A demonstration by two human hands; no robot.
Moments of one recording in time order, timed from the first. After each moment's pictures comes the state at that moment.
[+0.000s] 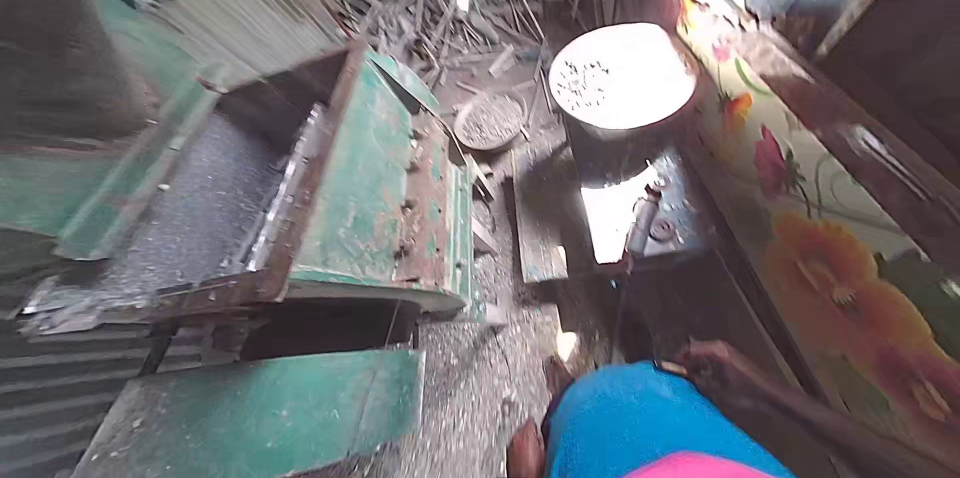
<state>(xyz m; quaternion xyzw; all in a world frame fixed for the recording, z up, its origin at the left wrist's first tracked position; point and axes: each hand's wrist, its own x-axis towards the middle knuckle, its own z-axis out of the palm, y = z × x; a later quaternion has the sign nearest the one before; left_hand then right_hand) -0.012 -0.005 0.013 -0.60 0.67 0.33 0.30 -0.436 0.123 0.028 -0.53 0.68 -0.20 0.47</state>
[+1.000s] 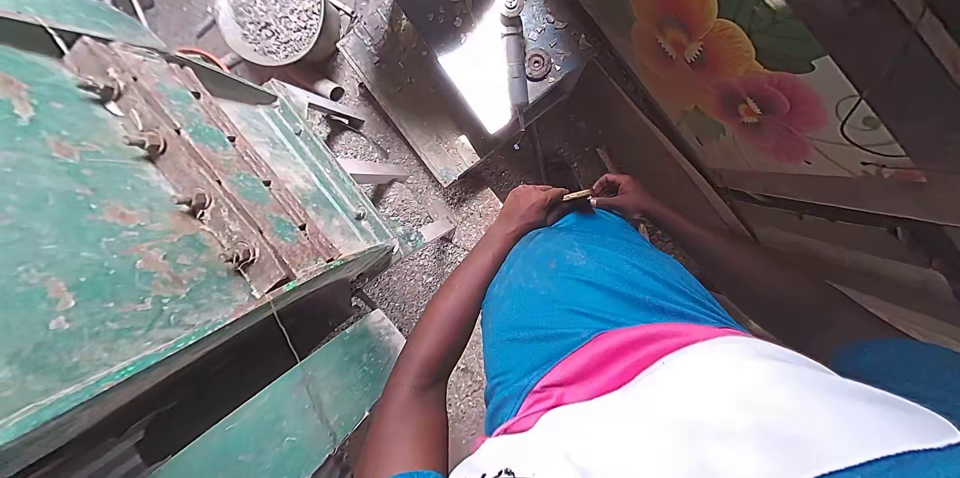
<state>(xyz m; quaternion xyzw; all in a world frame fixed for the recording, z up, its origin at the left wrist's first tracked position) -0.258 -0.086 0.058 0.10 0.92 0.35 0.12 -0.376 0.161 0.002 -0.12 0.75 -0.44 0.48</state>
